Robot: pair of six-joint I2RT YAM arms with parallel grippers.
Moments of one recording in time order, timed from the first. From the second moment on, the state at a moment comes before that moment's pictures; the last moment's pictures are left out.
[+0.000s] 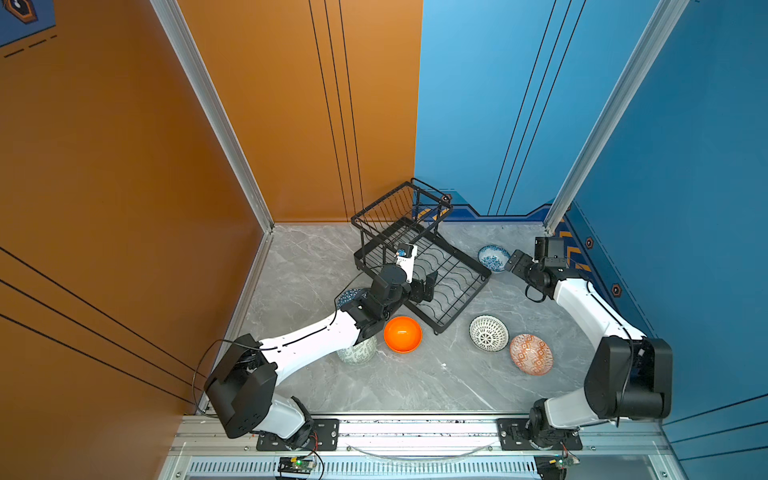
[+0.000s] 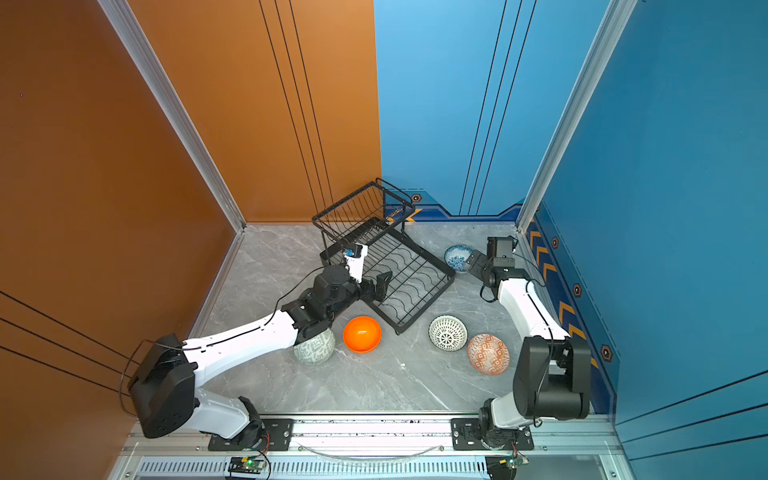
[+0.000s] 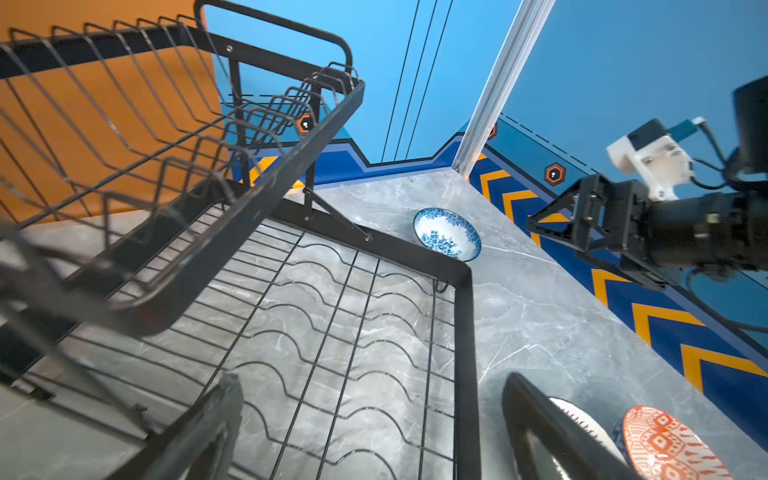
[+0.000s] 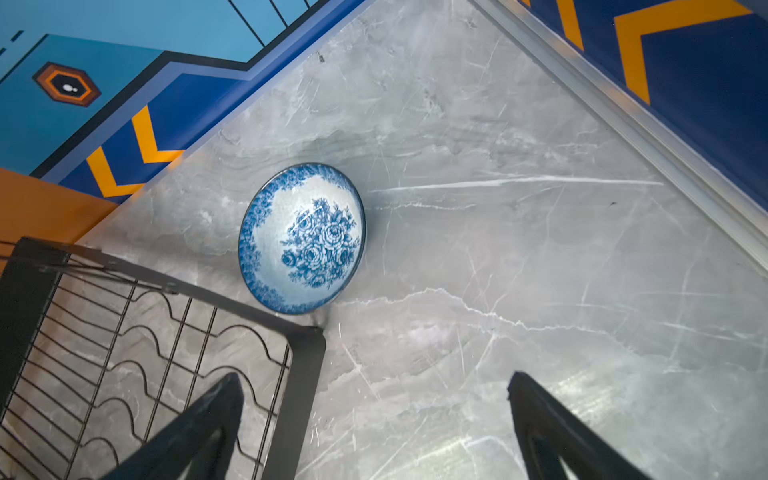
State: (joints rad) left arm -0.81 1.49 1.01 0.20 -0.20 -0.31; right arm -0.05 1.54 1.13 -0.41 0.08 0.55
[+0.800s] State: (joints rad) left arm -0.81 1.81 1.29 0.11 0.05 -0.46; right arm -0.09 2.03 1.50 -0.49 -0.12 0.53
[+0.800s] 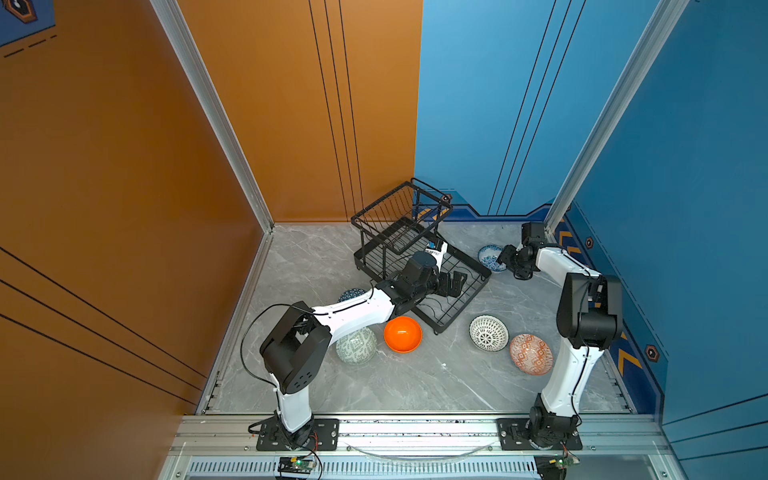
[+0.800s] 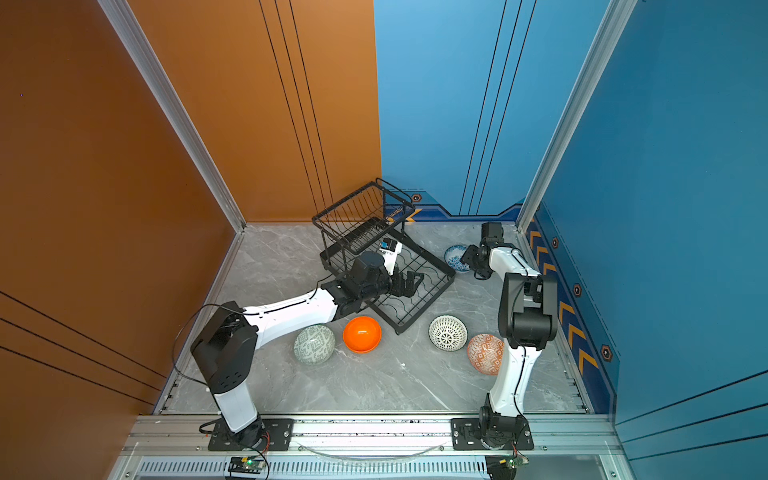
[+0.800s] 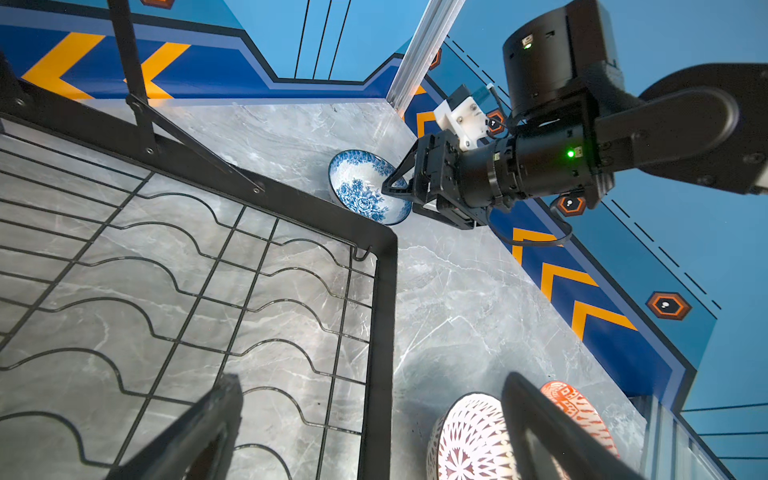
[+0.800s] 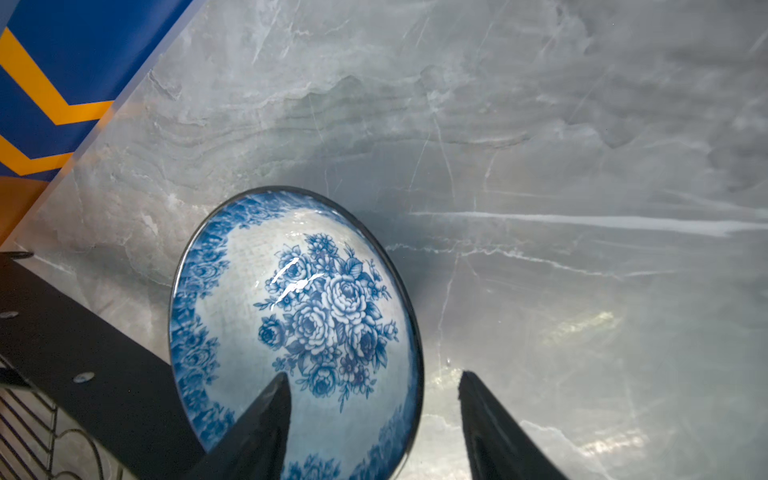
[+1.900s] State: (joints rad) left arm -0.81 1.86 1.34 0.05 0.07 -0.47; right arm -0.09 2.12 1.56 -0.52 -0.05 0.49
